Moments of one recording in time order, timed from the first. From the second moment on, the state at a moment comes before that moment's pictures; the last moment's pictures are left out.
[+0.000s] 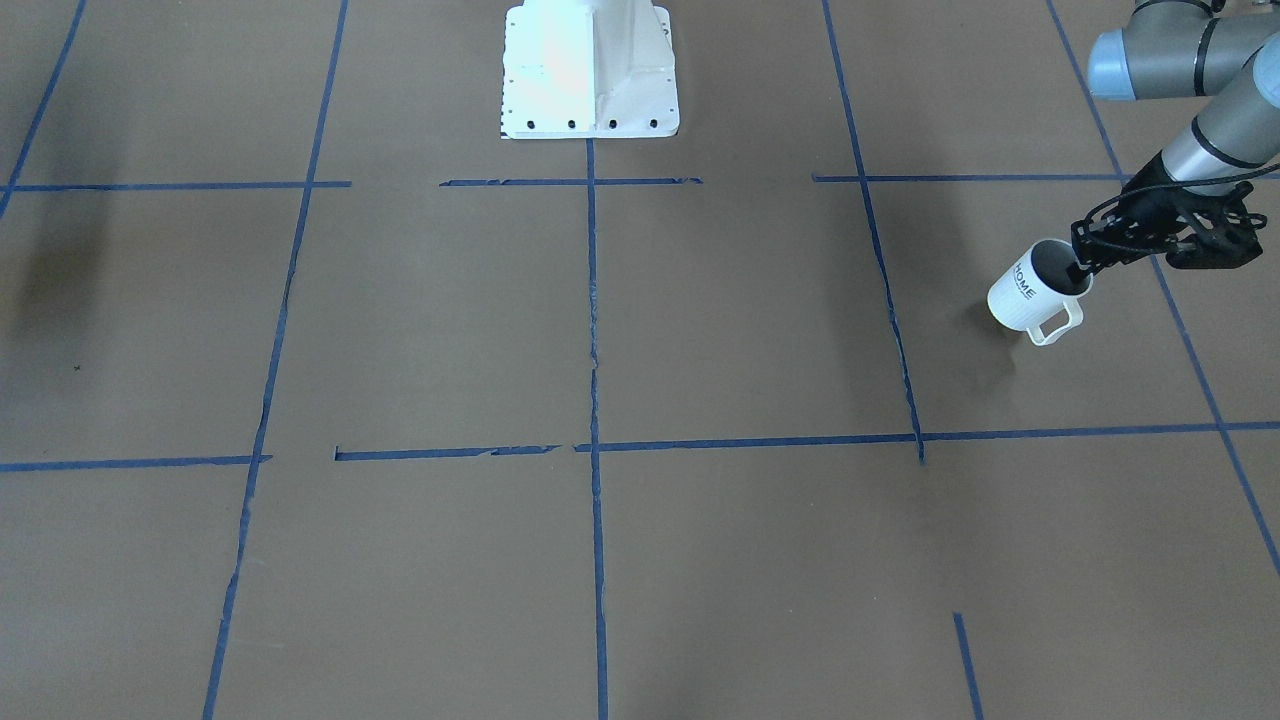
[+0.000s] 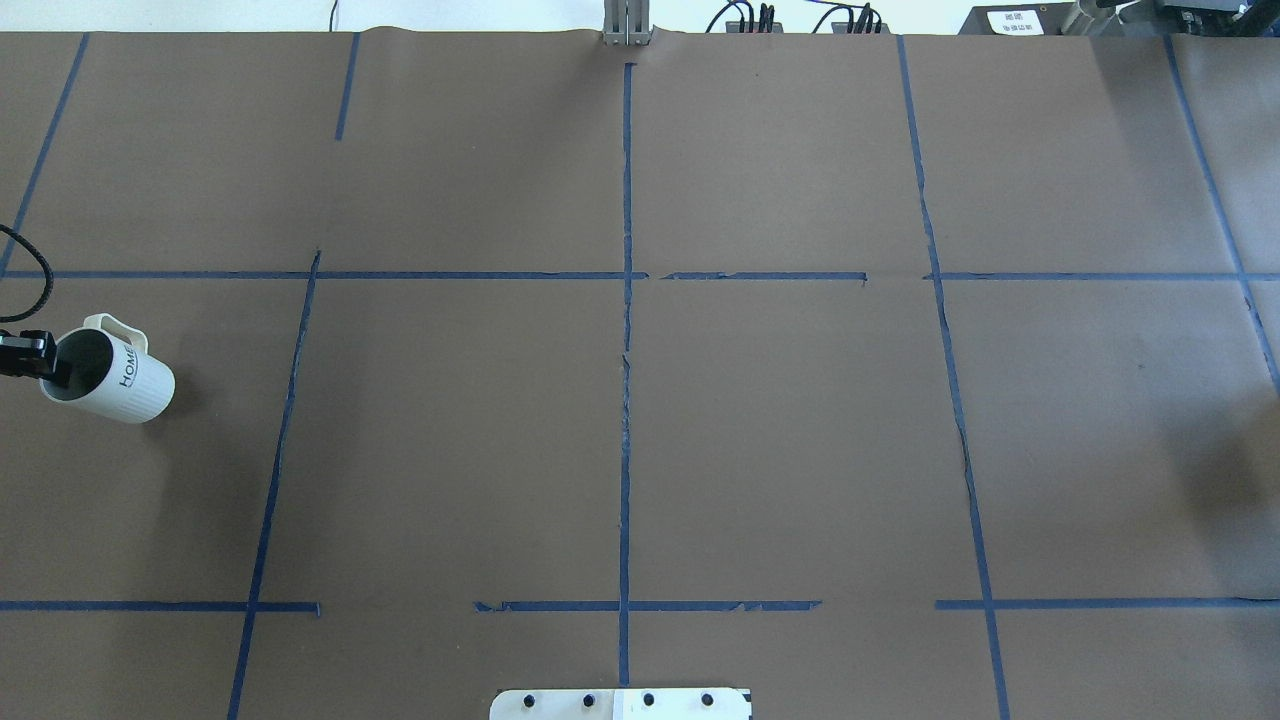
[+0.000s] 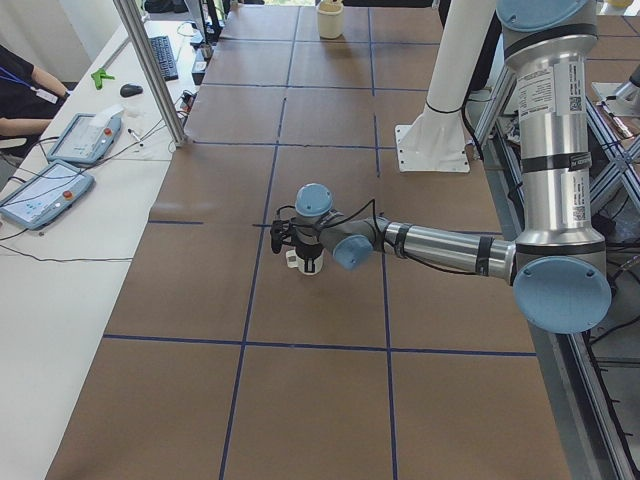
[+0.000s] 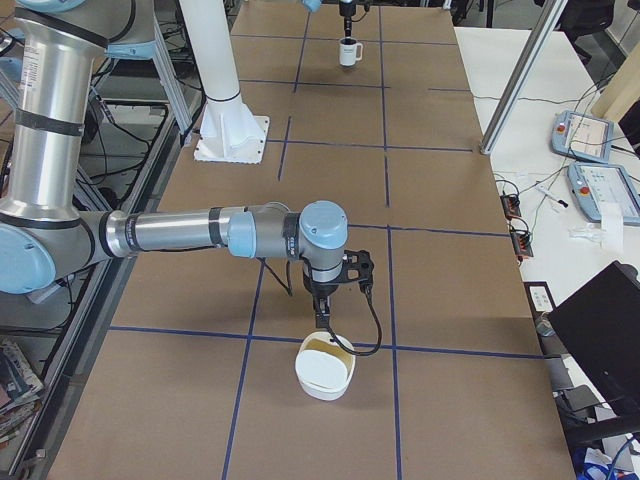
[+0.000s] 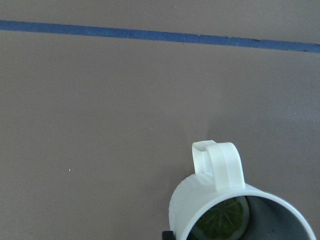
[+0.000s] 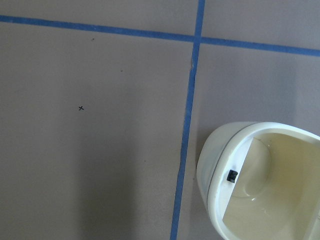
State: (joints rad) left arm -1.04 -1.43 -1.79 -2.13 -2.23 -0.87; right arm 1.54 -1.80 1.92 -1.64 2.32 -0.07
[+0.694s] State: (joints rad) left arm -1.06 -1.59 -1.84 -2.04 -2.24 -1.24; right arm 1.46 -1.78 1.90 -1.23 2.32 -0.06
